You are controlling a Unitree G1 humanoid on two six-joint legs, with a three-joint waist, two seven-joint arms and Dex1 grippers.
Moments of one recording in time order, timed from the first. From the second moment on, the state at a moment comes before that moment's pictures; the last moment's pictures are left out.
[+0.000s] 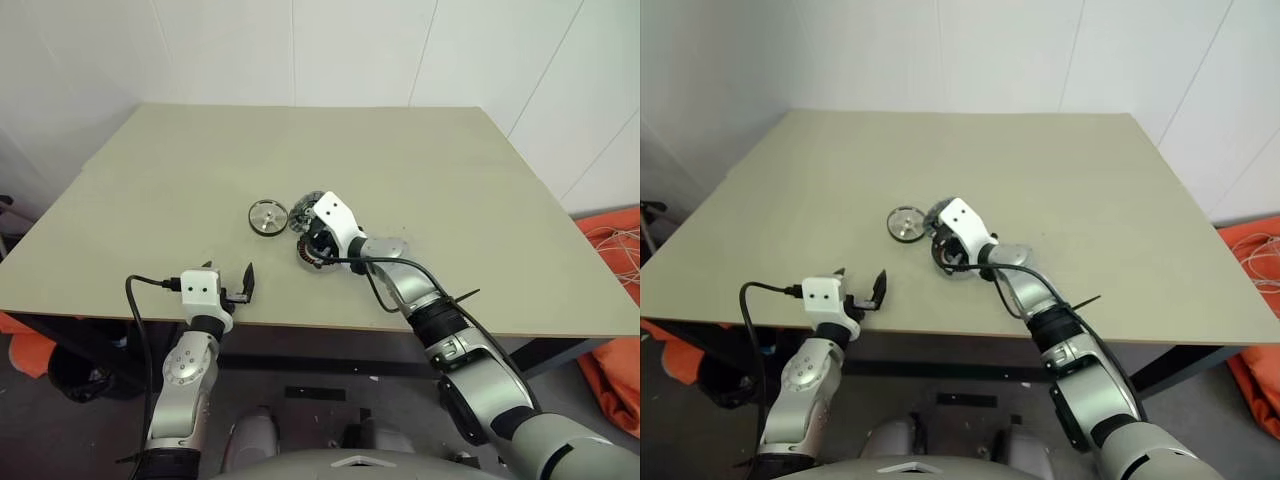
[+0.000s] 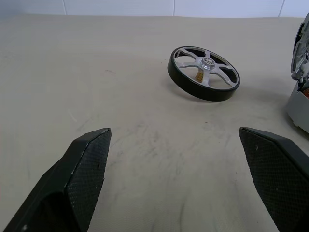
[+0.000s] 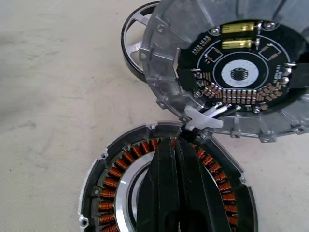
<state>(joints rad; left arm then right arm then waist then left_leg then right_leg) 0.12 0.06 0.05 -0.09 -0.09 0.01 -0.12 -0.65 -0.16 0.30 0.43 -0.05 0.35 0.59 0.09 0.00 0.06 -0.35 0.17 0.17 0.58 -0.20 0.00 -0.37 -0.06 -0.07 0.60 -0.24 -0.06</state>
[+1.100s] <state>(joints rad) 0.12 0.06 0.05 -0.08 -0.10 0.00 -0.13 -0.56 -0.18 0.25 0.28 -0.02 0.40 0.59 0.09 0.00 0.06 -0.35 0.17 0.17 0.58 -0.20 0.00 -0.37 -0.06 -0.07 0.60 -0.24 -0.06</state>
